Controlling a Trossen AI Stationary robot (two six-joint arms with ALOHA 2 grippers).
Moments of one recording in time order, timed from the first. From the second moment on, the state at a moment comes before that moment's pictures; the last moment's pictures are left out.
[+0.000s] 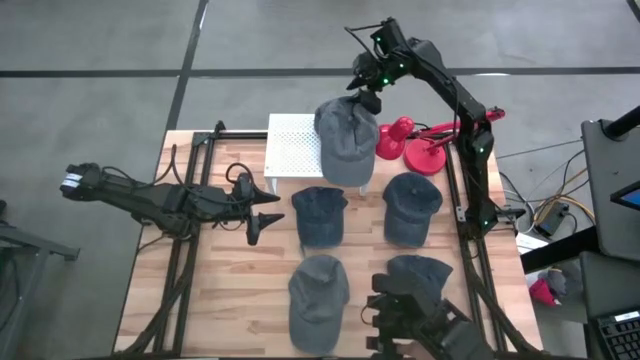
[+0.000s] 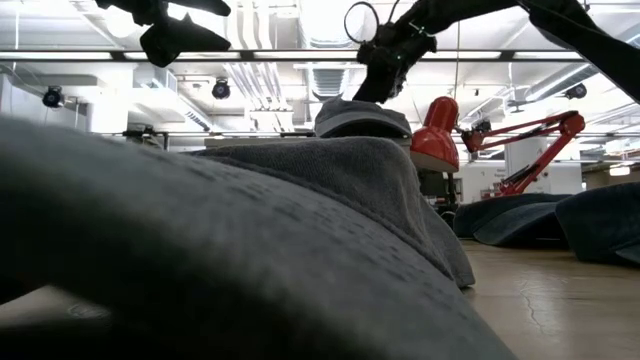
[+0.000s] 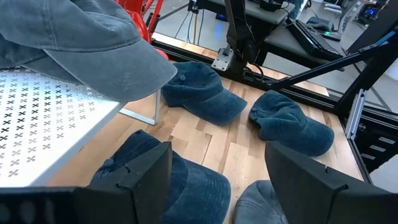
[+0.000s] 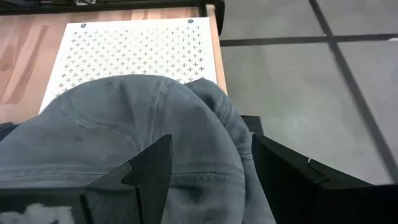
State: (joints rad) left arm -0.20 0.86 0.71 -0.15 -0.38 -0.37; right arm -0.86 2.10 2.35 -1.16 -0.57 -0.59
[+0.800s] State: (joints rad) left arm -0.20 0.86 0.70 -0.15 -0.30 -0.33; right arm -0.56 1.77 2.35 -1.39 -0.58 -0.64
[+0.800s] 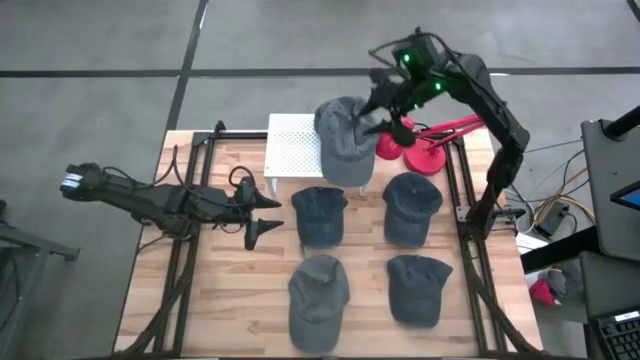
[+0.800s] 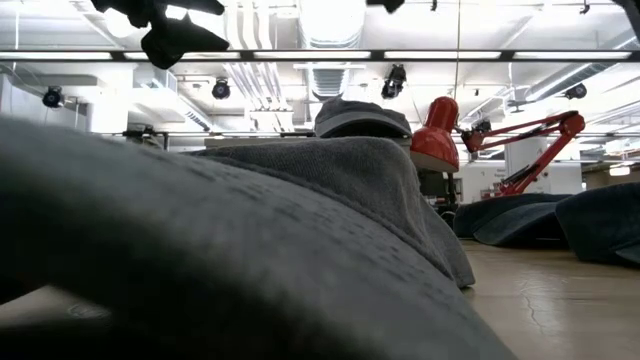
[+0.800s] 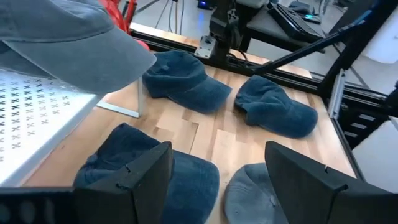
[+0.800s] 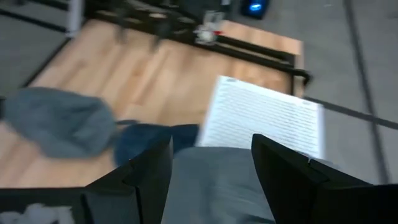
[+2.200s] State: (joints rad) left arm -0.38 0.58 0.35 0.06 -0.19 -0.28; right arm 0.03 1.79 1.62 -1.09 -0.47 0.25
